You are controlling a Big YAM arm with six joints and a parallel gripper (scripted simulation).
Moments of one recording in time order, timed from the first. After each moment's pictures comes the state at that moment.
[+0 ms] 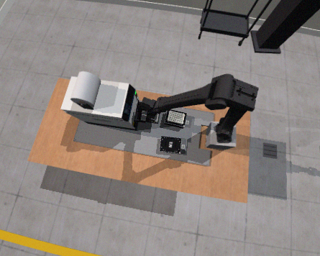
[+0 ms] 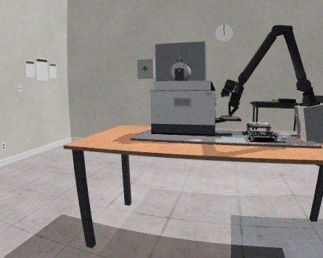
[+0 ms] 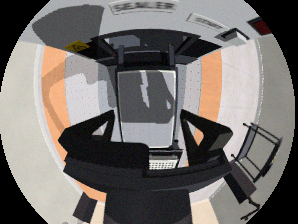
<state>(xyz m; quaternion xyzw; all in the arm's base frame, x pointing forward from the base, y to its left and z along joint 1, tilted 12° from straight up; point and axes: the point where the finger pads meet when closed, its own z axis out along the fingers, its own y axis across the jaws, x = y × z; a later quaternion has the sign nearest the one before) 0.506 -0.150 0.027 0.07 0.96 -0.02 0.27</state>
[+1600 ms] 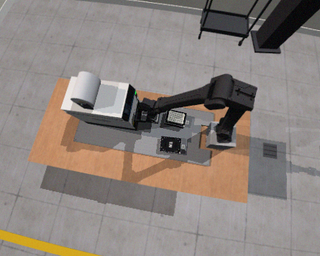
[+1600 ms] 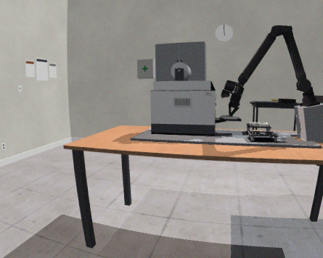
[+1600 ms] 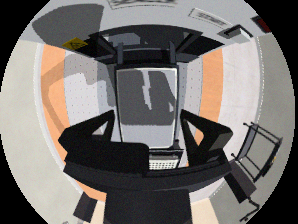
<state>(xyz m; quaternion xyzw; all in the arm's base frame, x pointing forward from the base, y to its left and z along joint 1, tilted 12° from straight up) 0.504 -0.150 0.022 0.07 0.96 -0.01 0.26</state>
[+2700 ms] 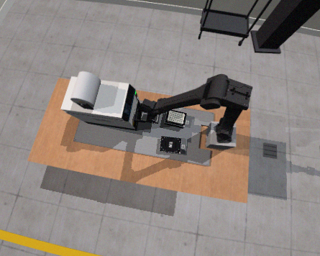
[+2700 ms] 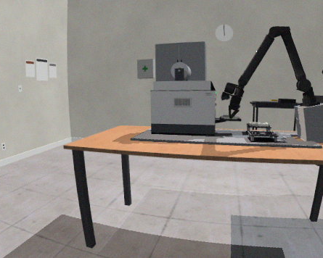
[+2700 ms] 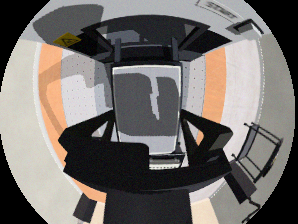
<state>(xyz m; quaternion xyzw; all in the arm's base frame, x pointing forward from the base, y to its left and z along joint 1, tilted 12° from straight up) 0.507 -0.150 0.007 0.07 0.96 -0.01 0.26</state>
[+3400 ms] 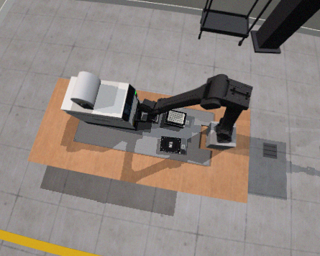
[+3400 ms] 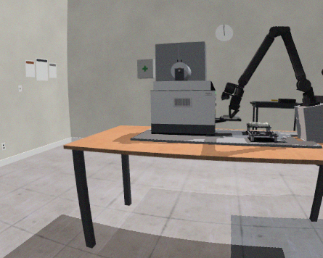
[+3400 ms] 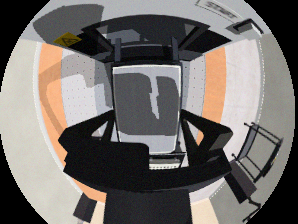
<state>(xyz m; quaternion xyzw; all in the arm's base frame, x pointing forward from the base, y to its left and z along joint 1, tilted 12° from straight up) 0.506 -0.150 0.007 0.07 0.96 -0.01 0.26</state>
